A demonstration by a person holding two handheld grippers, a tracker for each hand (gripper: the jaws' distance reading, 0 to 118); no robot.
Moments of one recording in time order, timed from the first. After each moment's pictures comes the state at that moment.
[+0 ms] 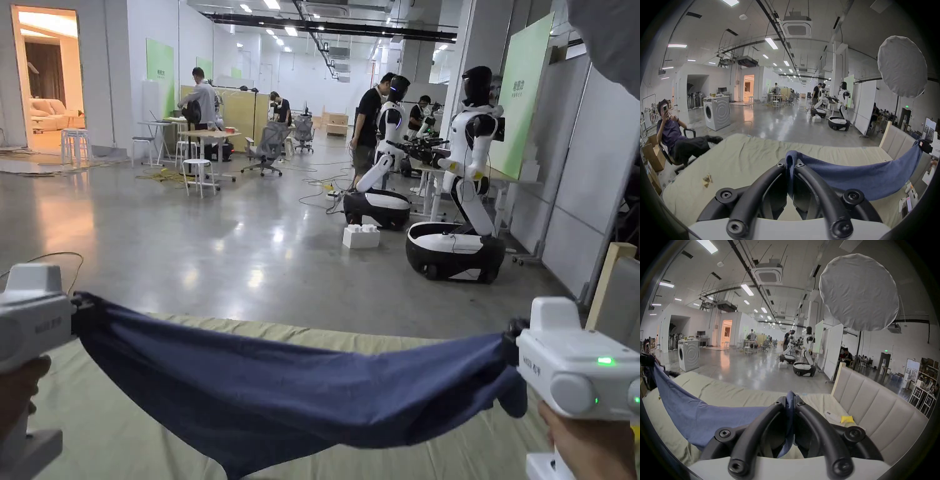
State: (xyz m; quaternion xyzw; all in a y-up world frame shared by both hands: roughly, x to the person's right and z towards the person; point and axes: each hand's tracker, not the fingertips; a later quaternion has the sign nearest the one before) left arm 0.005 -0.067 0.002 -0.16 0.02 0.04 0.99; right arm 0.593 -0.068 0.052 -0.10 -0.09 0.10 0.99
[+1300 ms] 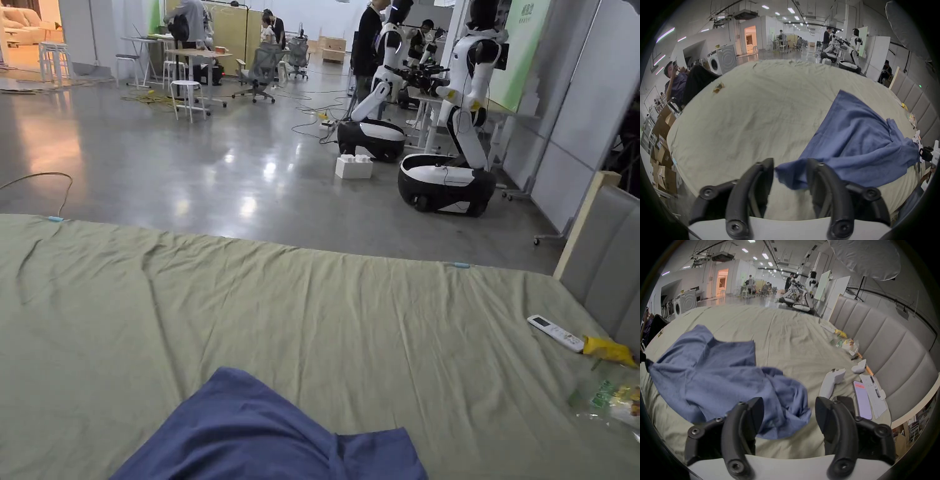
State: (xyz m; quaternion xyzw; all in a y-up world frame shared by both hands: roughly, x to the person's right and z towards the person) left arm -0.008 -0.297 0.203 -0.40 0.05 0.02 0.91; right arm 0.587 -0.307 0.275 -0.35 -0.13 0.10 0.92
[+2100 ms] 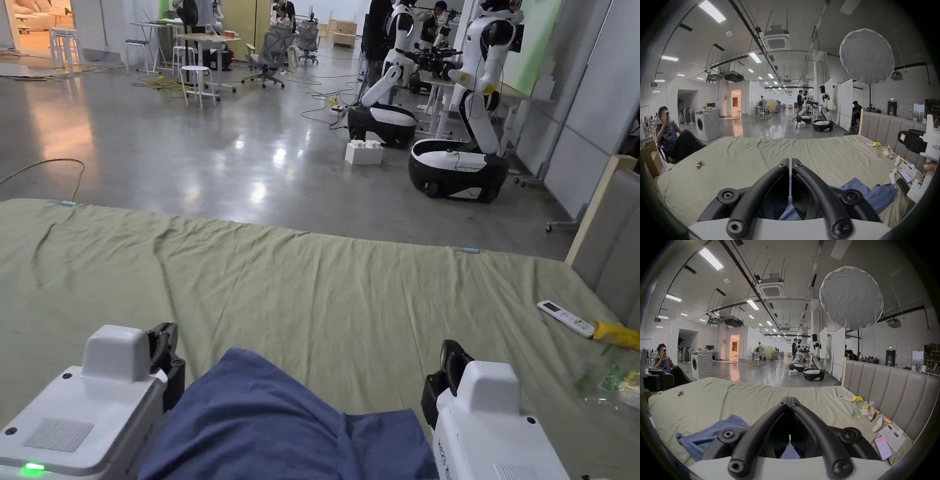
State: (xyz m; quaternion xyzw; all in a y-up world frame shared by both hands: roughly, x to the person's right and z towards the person) left arm 0.137 -0.171 0.224 -0.08 -0.04 -0.02 1.00; right arm 0.462 -0.167 0.252 0.00 -0.06 0.08 1.00
